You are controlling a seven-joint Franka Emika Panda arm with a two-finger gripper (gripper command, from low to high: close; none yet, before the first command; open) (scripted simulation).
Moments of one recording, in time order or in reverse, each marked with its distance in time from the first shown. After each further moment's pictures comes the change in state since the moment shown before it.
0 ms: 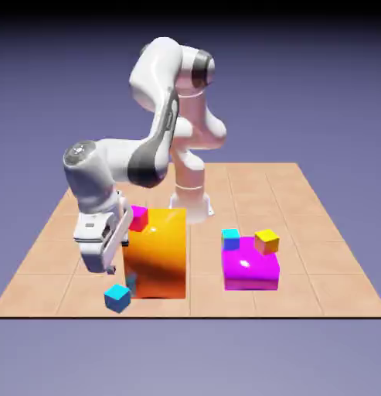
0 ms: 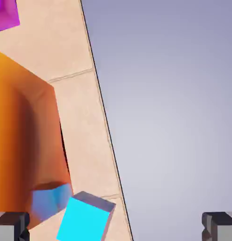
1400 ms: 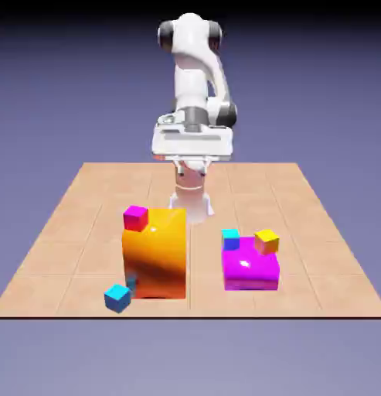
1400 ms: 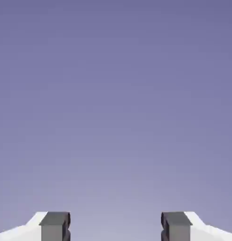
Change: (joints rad) arm 0.112 -1.005 0.263 -1.054 -0.245 1.091 1.827
